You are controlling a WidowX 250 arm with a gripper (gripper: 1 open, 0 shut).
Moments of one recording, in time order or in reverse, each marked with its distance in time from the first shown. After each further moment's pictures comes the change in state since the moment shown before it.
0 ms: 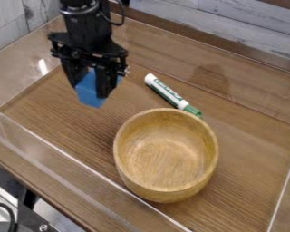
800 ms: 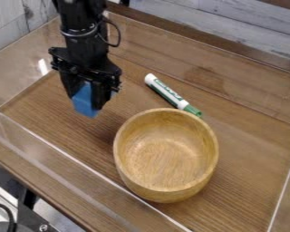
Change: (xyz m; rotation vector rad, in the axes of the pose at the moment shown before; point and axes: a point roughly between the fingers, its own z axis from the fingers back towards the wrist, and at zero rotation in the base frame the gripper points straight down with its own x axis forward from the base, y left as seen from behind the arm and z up) arm 0.004 0.016 -0.030 0.048 0.020 -0.030
